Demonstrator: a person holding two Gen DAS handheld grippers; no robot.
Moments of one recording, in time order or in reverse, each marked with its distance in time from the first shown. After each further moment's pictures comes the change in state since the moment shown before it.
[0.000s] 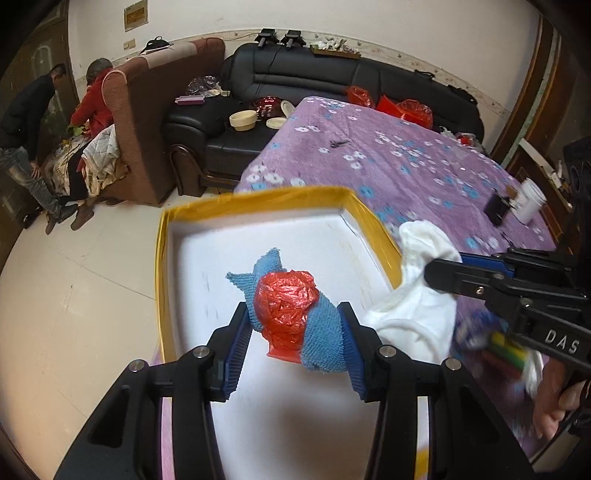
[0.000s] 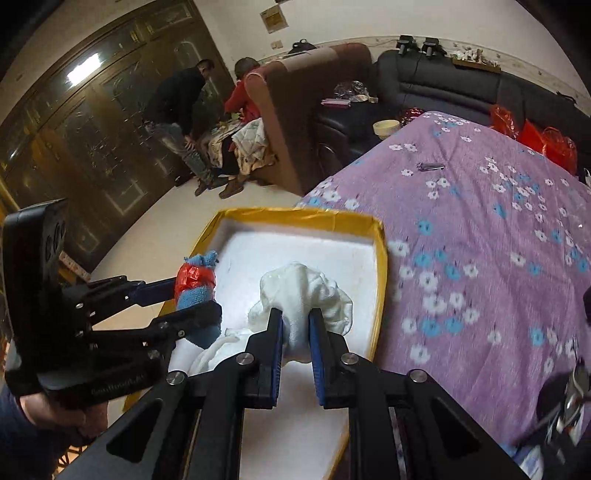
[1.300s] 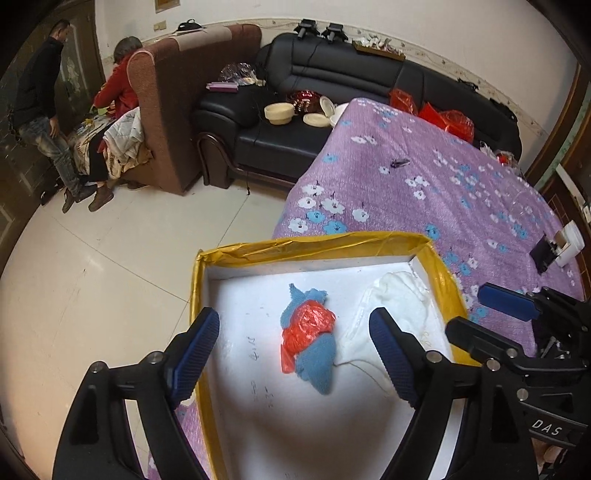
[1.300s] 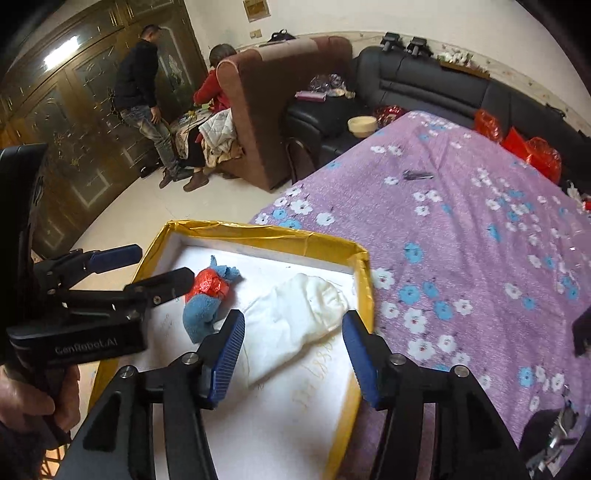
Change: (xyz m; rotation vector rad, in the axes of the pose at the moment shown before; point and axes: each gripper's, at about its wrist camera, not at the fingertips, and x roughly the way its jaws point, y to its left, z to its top) left arm 0.039 0.052 0.050 -0.110 0.021 0.076; right arm 0.040 -0.004 0.028 -0.024 0.017 -0.148
